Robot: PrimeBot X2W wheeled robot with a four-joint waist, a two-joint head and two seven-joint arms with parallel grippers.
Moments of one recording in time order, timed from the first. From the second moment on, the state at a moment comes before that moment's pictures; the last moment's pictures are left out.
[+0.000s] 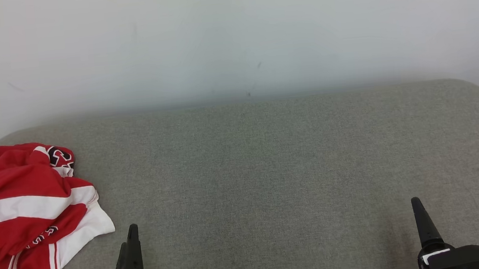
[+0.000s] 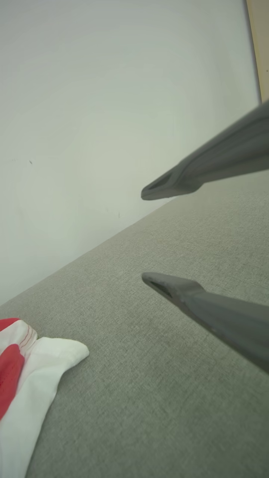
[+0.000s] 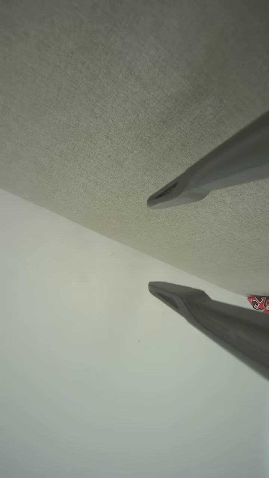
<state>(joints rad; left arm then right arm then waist) -0.12 0.05 -0.05 0.33 -1.18 -0.10 -0.06 -0.04 -0.04 -0.08 0.30 1.20 0.13 0.00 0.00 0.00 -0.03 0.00</state>
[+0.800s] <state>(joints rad) -0.10 0.06 -0.08 0.31 -0.68 -0.09 -0.13 -0.04 -0.04 -0.06 0.29 0.72 0.13 -0.02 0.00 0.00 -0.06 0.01</state>
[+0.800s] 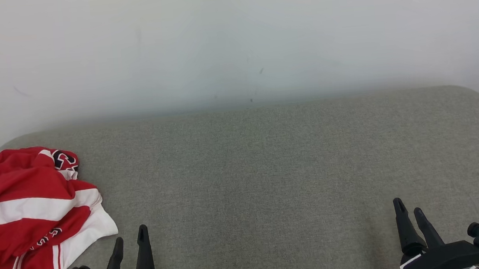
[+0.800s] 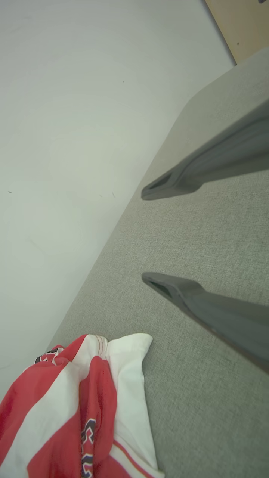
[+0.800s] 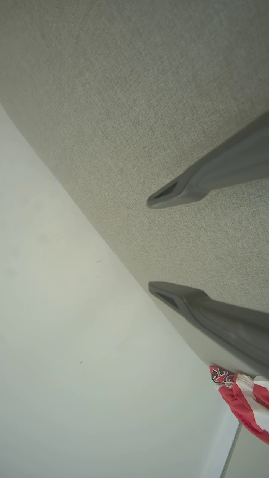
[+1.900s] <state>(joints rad) -0.10 0.09 -0.12 0.33 -0.32 -0.06 -0.20 -0.04 -0.04 -0.02 0.29 0.37 0.13 -0.06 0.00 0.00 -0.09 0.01</state>
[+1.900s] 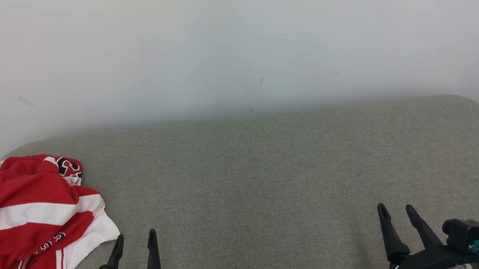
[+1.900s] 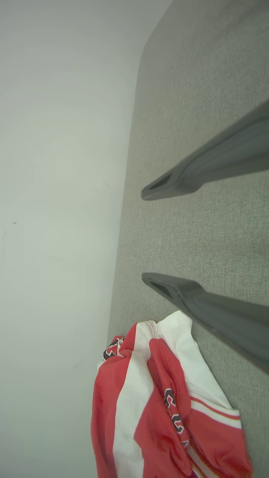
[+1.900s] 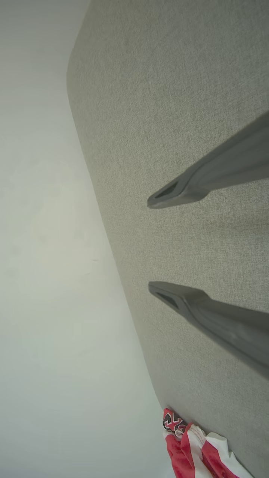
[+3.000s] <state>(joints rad) -0.08 0.07 -0.09 0.39 -0.15 -0.04 -0.26 -0.04 -0.05 0.02 0.32 0.13 0.13 -0.07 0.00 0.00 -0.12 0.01</state>
